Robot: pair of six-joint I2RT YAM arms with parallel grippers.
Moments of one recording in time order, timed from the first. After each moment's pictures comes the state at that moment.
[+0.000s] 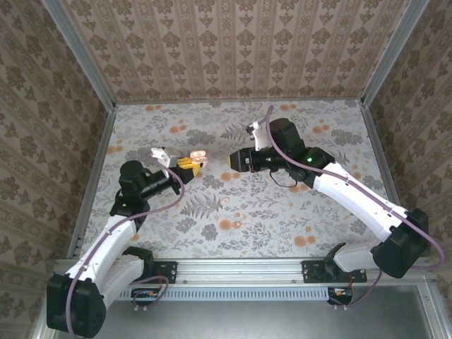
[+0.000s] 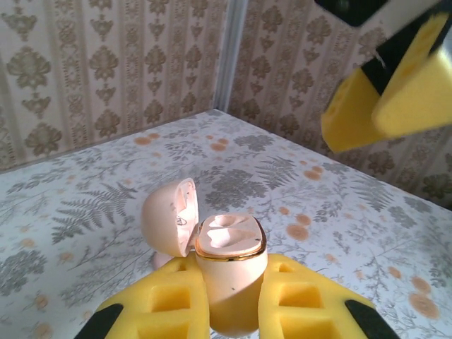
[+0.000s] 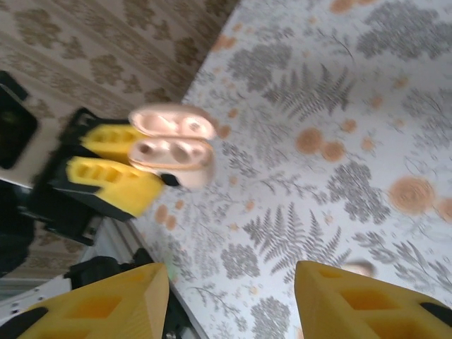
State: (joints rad) left arm -0.27 0.86 0.47 0.29 0.77 -0.11; right arm 0.63 1.35 1.22 -0.46 -0.41 0.51
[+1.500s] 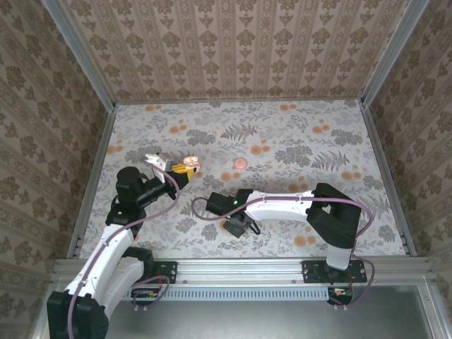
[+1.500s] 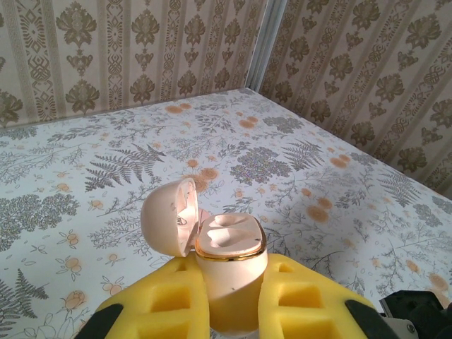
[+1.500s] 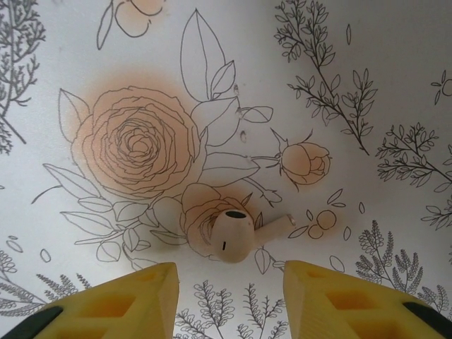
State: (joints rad) left arm -0.24 0.75 0.44 0.13 0.71 -0.11; right arm 1.10 1.82 1.18 -0.82 0.19 0.23
